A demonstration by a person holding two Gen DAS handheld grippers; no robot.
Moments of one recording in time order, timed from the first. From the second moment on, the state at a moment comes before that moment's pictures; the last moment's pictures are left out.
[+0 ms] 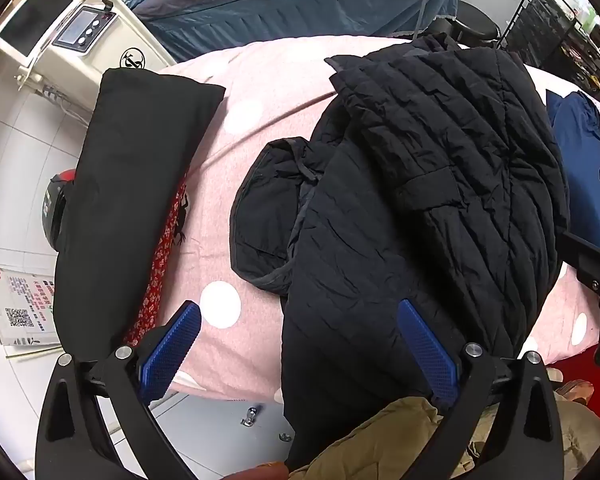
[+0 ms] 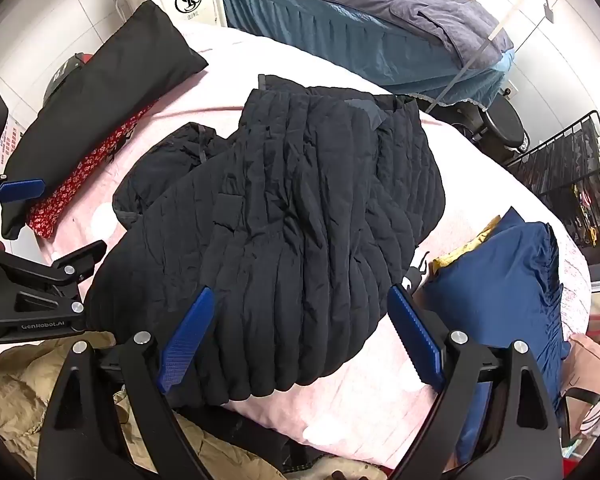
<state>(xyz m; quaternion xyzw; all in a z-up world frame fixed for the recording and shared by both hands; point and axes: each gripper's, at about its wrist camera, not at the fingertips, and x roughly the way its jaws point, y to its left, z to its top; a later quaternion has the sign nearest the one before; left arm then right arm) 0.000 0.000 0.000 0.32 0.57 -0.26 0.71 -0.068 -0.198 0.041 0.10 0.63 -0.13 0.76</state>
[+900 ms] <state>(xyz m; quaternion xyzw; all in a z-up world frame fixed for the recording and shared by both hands) 0.002 0.009 -0.010 0.32 0.58 -0.25 0.71 -0.070 -0.189 0.036 0.09 0.63 -0.13 0.76</state>
